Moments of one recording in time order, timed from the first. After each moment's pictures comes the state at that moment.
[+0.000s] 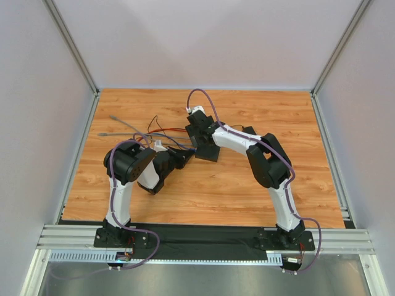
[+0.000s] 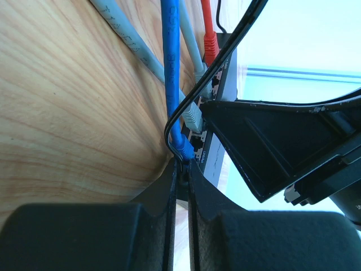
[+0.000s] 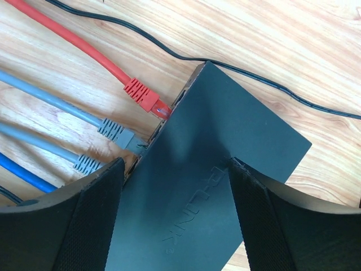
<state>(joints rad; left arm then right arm) -0.53 2.10 0.52 1.32 -0.02 -1.44 0.71 2.18 1.65 -0.40 0.36 0.16</state>
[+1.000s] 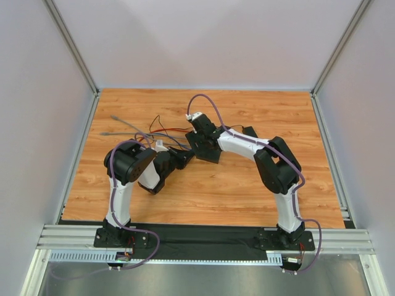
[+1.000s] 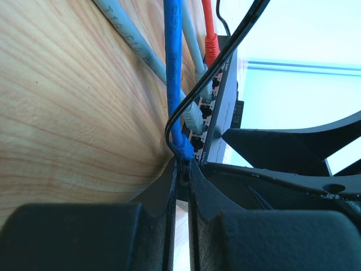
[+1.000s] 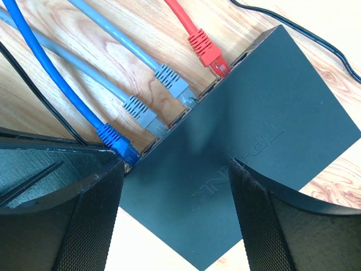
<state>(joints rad) -0.54 2.10 0.52 1.31 -0.01 -1.44 0.72 2.05 1.48 -0.36 0.18 0.12</state>
